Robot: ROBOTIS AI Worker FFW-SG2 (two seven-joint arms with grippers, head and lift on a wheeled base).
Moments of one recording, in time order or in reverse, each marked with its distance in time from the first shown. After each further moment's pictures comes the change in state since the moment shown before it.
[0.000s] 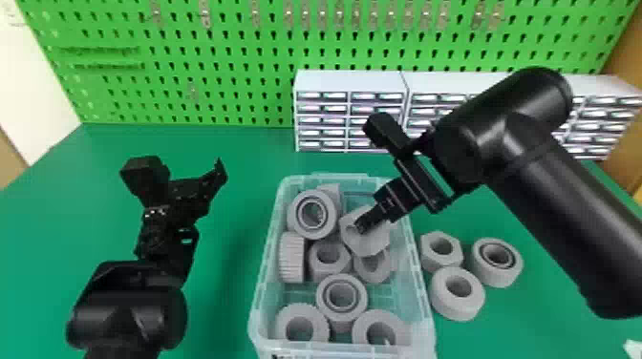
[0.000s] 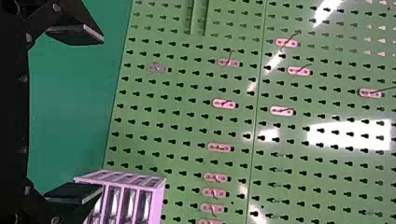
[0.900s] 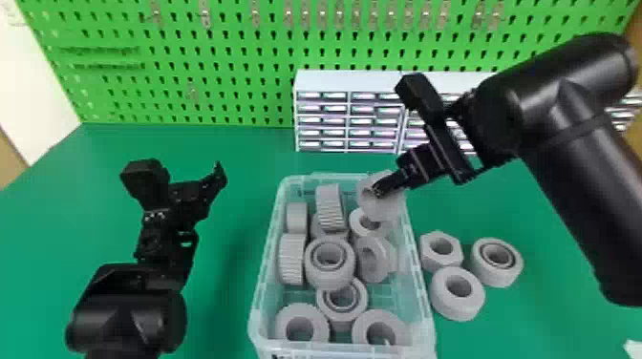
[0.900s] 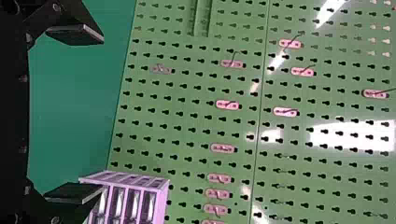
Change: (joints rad) left arm 0.009 0.000 0.002 0.000 0.000 0.001 0.000; right arm 0.011 -0.002 -0.175 -0.083 0.077 0.042 0.000
